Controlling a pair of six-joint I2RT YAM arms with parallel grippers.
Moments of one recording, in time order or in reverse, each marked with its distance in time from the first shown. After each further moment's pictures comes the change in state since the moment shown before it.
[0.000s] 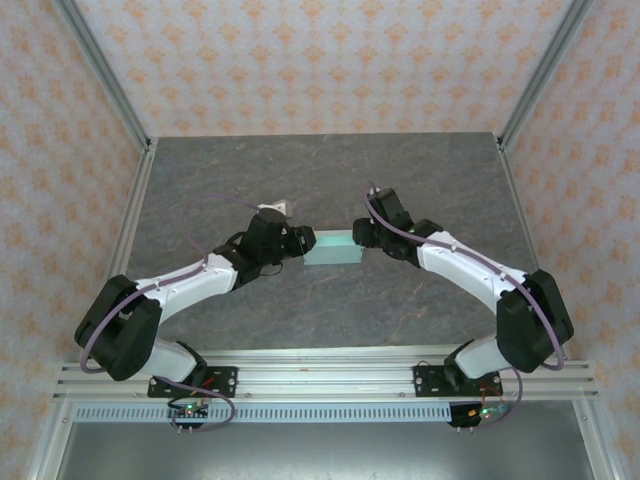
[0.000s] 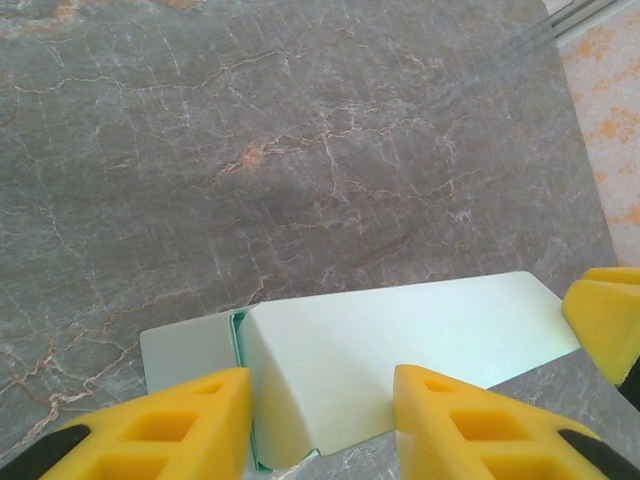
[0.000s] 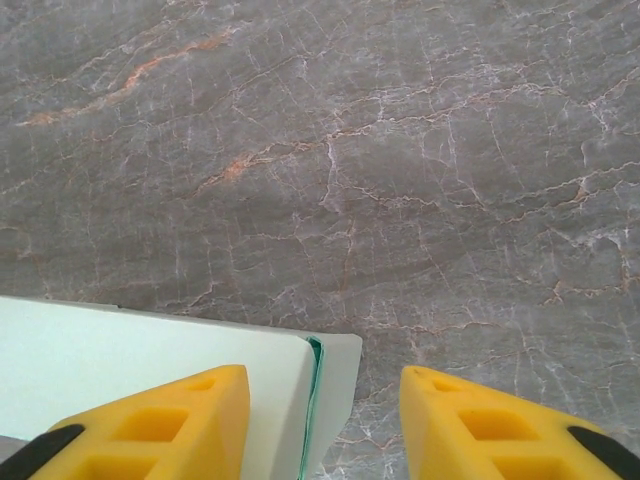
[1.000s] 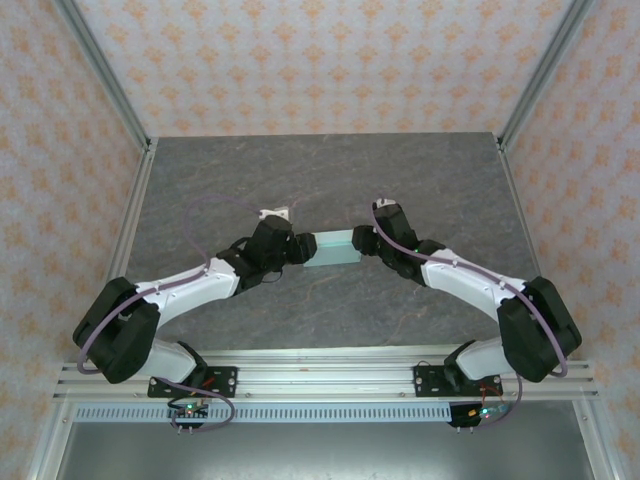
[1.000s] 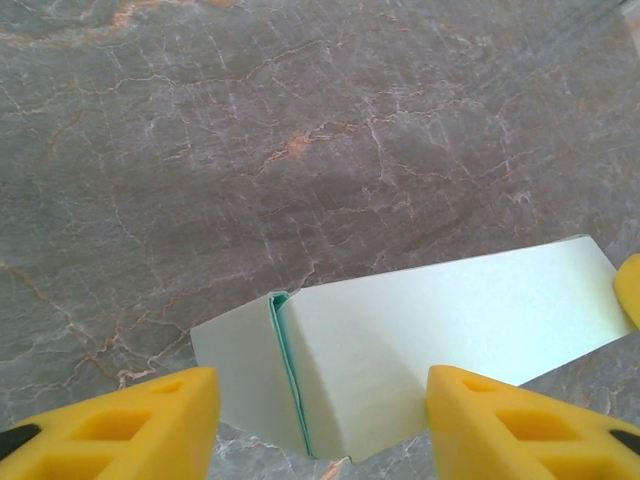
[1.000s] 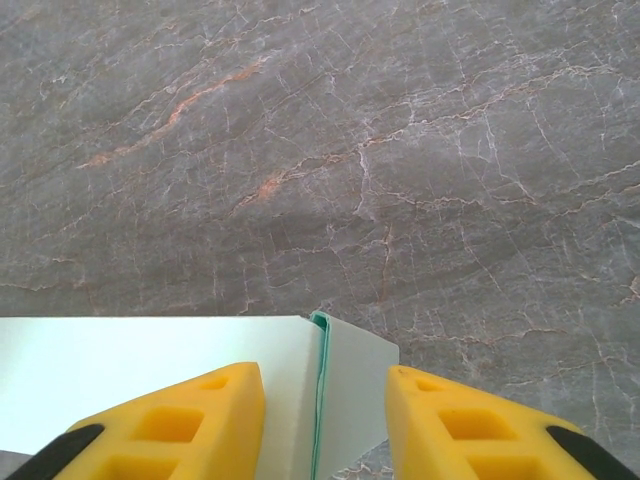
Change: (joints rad) left arm -0.043 -0.016 -0.003 -0.071 -0.116 0.065; right arm 0.005 -0.047 -0.171 0.235 -0.032 0.085
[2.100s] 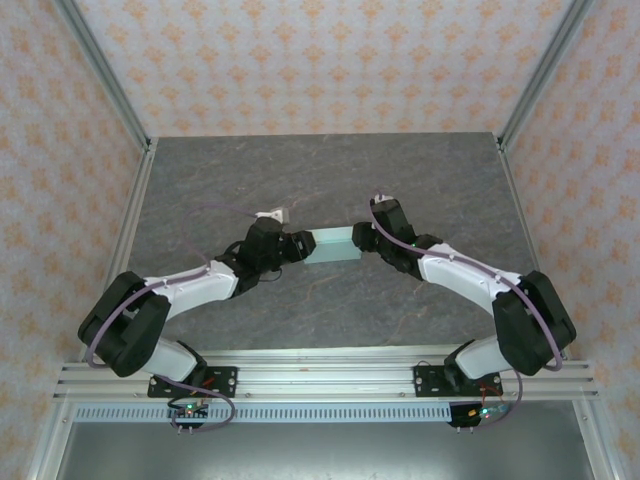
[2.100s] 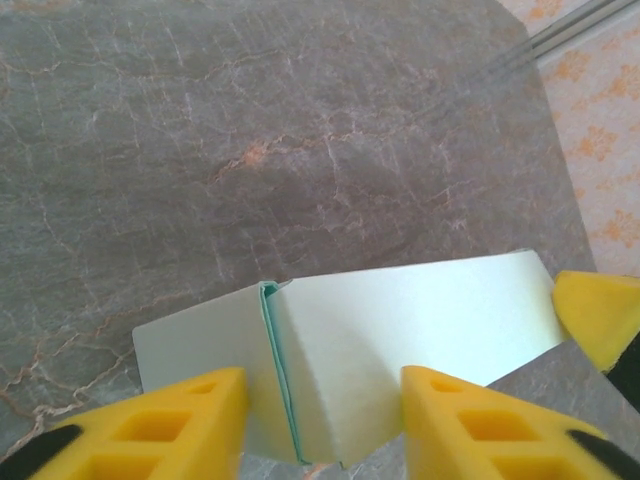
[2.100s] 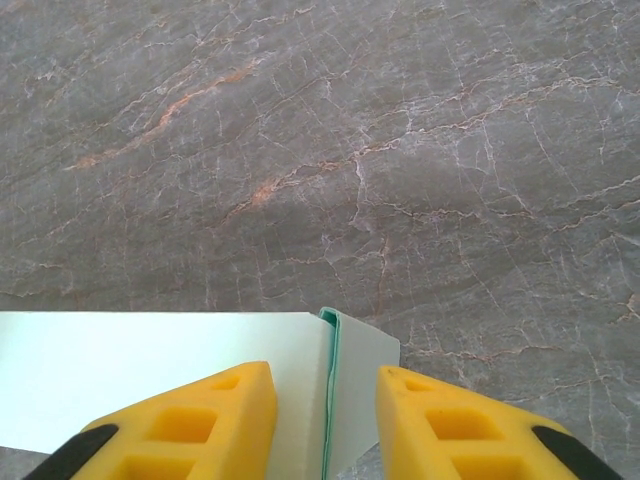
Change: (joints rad) left arm 0.074 0.040 -0.092 0.220 0.156 -0.107; right arm -0.011 0.042 0.043 -0.017 -0.005 -0.019
